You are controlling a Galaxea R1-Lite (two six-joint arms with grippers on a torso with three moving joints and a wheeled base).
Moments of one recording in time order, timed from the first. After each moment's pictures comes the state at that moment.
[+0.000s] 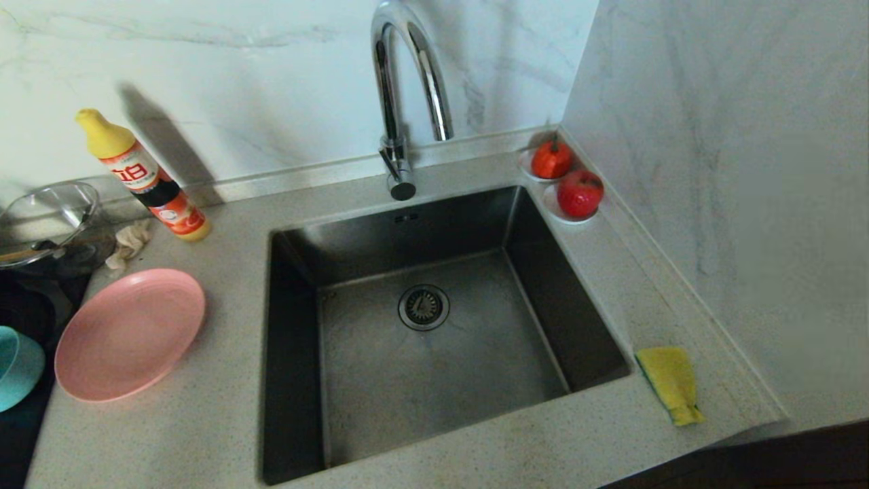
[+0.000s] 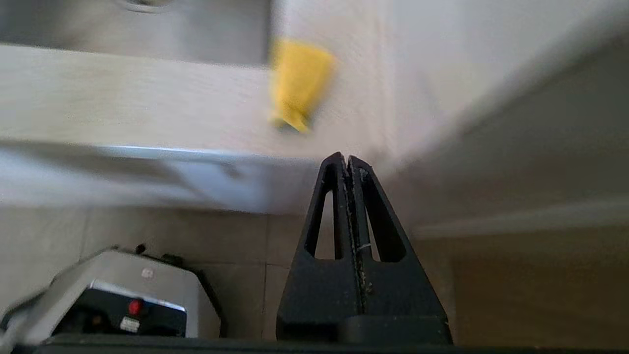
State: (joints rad) left arm -0.02 0.00 0.00 0.00 -0.01 0.04; right arm -0.03 0.28 -0.40 0.26 0.10 -0.21
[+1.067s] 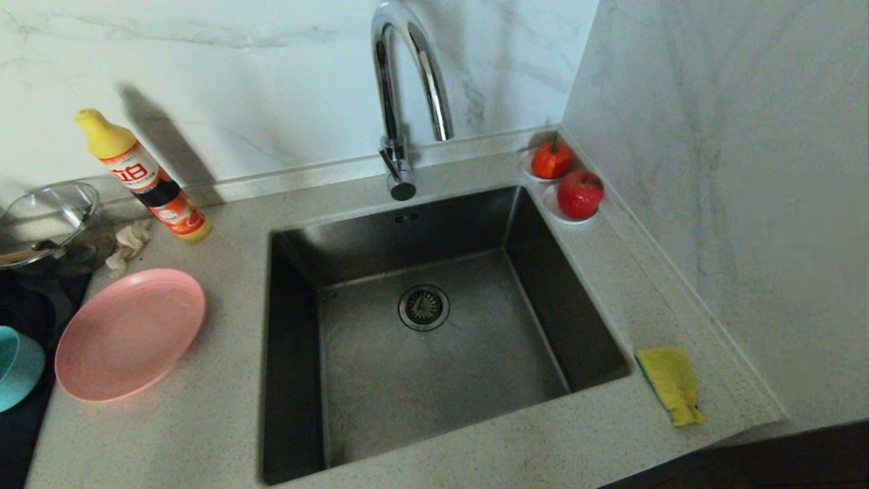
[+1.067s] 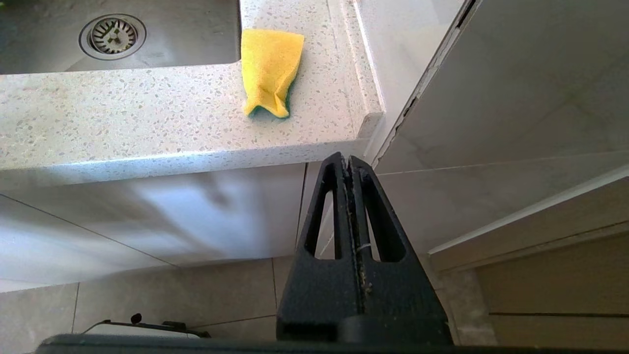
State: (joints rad) left arm -0.02 0.00 0.00 0.00 -0.01 0.04; right arm 0.00 0.00 0.00 0.00 0.01 -0.08
